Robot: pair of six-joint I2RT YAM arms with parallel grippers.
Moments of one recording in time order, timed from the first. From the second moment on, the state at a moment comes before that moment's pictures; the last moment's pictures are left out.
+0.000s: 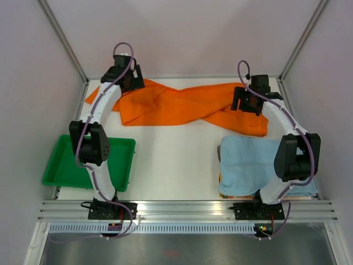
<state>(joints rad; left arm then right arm) -0.11 1.89 1.79 -0.63 -0.20 -0.32 0.04 1.69 1.38 -0.54 -0.08 0.18</state>
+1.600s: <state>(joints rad) -0.01 1.67 1.92 -0.33 -0.62 -0.48 0.20 1.82 1.29 -0.29 -0.21 0.05</state>
